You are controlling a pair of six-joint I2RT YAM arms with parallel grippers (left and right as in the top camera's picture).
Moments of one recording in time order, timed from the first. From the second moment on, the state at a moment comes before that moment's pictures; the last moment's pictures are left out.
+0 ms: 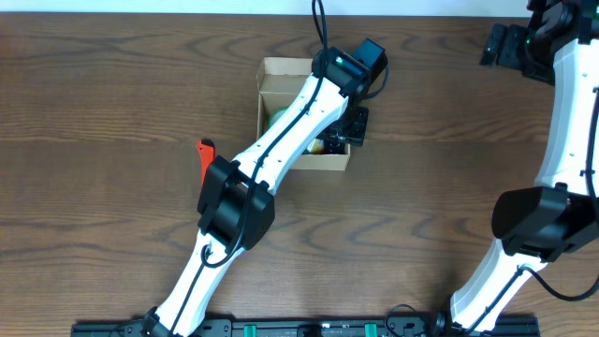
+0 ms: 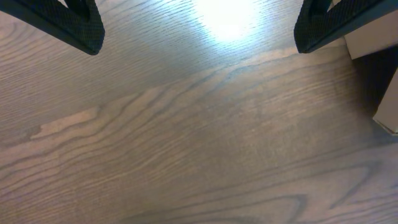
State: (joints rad) left arm -0.69 2.41 2.40 -1.44 0.06 -0.44; right arm -0.21 2.07 2.32 -1.39 0.04 0.13
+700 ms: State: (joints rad) left arm -0.42 2.24 2.60 -1.70 -0.24 -0.23; right arm -0.21 2.07 2.32 -1.39 0.03 0.13
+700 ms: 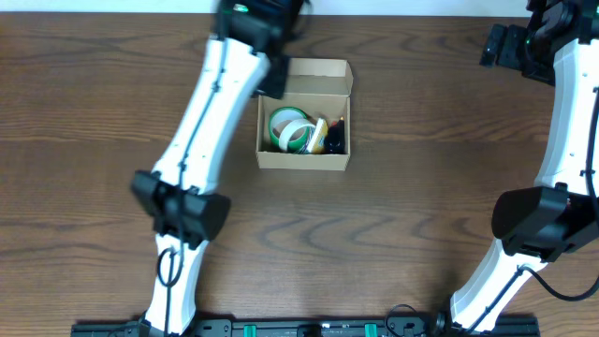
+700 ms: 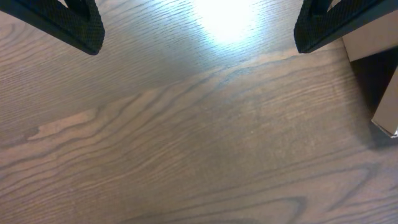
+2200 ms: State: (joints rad) left arm -0.13 1.99 1.37 -1.04 0.06 -0.07; right arm -0.21 2.07 2.32 -1.40 0.02 0.15
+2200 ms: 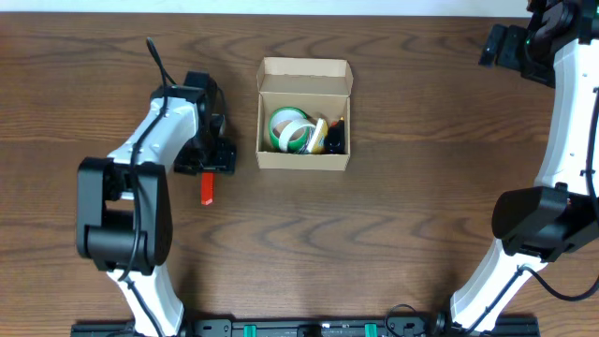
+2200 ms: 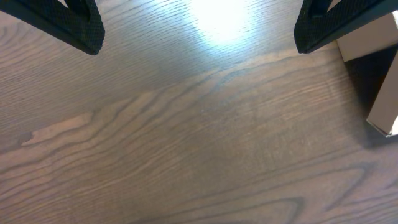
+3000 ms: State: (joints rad) left arm -0.09 2.03 1.37 -0.99 0.05 -0.09; right arm -0.21 2.07 2.32 -1.40 0.02 0.15
